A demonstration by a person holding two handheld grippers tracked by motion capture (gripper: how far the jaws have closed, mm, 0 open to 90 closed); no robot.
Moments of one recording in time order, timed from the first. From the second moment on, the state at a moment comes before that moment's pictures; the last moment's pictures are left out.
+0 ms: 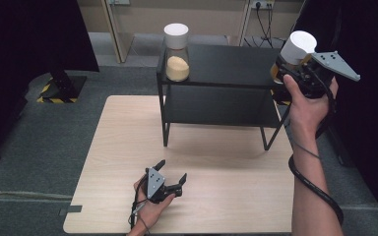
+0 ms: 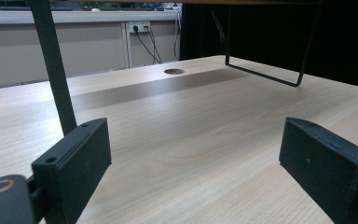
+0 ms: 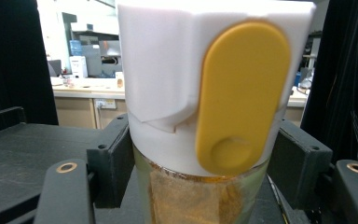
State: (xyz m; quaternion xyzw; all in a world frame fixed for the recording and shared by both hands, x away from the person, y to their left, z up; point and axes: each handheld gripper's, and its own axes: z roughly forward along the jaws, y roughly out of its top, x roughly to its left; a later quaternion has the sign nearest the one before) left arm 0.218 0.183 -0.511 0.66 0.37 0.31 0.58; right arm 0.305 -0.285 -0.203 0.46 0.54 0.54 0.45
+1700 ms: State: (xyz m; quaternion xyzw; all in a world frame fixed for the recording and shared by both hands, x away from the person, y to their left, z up) left arm 0.217 0.183 -0.512 0.66 0.36 0.31 0.58; right arm 0.348 -0.277 -0.196 0.48 0.56 0.50 0.45
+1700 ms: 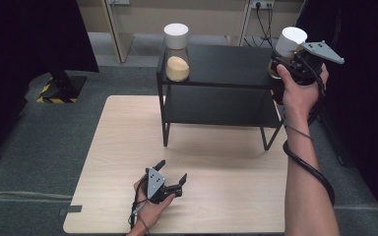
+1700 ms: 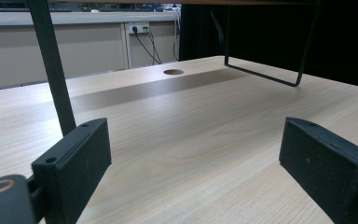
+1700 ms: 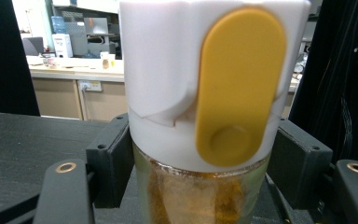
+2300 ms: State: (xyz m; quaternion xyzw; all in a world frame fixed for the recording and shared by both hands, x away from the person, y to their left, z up) left arm 0.218 0.183 -0.512 0.66 0.36 0.31 0.58; right arm 0.351 -0.274 -0.198 0.49 0.55 0.50 0.45
